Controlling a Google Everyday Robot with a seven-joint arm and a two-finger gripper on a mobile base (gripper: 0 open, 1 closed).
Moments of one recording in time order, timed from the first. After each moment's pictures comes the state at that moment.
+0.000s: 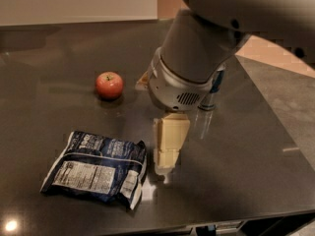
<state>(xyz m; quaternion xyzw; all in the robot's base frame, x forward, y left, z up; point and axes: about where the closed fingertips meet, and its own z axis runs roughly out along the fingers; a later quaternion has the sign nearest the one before) 0.396 0.010 0.921 -0.78 0.60 0.09 0.16</state>
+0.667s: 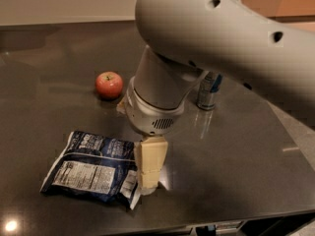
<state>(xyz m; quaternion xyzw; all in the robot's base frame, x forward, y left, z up) 0.380 0.045 0.878 -0.80 0.57 0.10 0.14</state>
